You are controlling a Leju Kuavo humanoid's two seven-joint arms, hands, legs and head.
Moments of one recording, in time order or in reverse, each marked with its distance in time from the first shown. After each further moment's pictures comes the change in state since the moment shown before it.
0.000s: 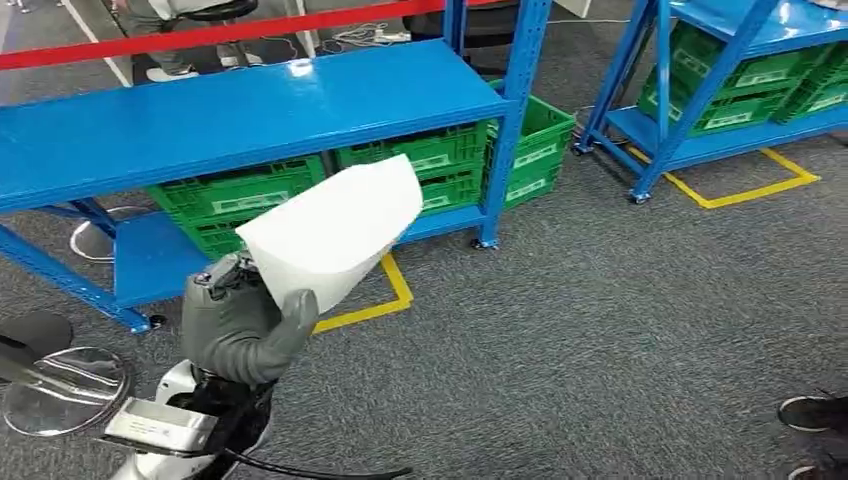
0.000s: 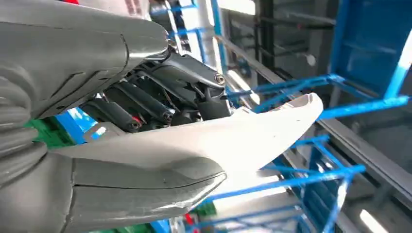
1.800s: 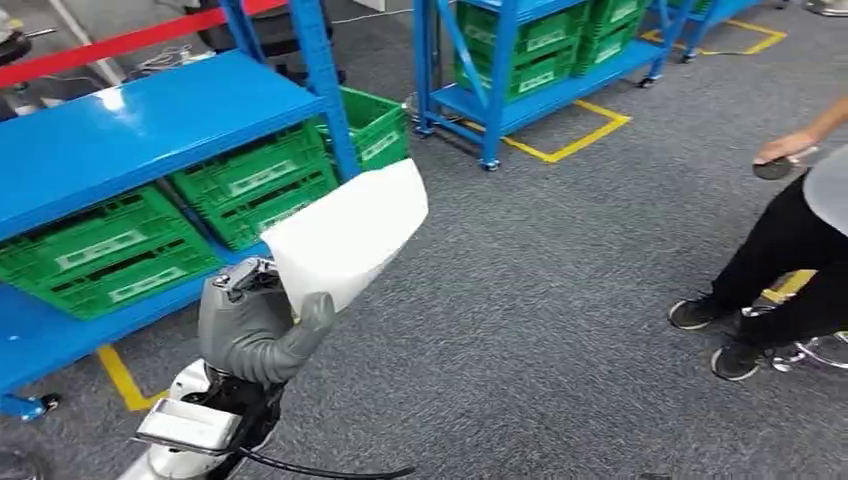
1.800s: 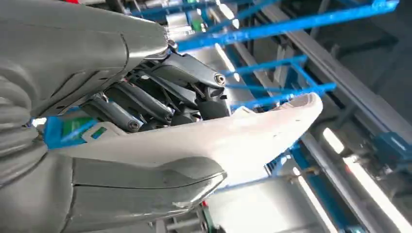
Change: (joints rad) left arm 0.010 0.008 0.000 0.023 -0.028 0.029 -0.016; right arm -0.014 -0.001 0.034 0.022 0.009 0.026 0.004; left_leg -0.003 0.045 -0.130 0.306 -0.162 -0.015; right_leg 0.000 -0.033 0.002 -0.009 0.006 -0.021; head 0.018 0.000
